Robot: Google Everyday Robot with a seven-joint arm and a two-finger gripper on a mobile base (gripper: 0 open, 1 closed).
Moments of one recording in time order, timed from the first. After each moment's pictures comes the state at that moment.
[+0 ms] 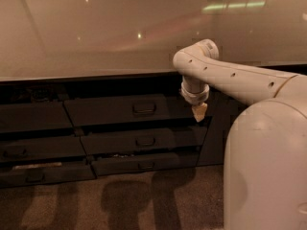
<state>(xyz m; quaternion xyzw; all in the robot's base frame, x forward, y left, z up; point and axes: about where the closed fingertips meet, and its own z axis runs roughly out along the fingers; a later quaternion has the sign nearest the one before) 0.678 -0.182 0.642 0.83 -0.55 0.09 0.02</state>
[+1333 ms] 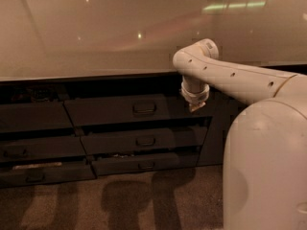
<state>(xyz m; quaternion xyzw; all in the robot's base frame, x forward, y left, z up) 0.678 -0.181 0.644 0.83 -0.55 0.09 0.03</state>
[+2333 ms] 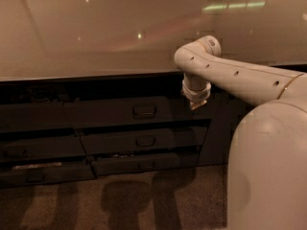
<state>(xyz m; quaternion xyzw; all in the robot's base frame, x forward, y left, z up) 0.677 -0.184 0.656 0.83 -0.55 0.10 0.02</state>
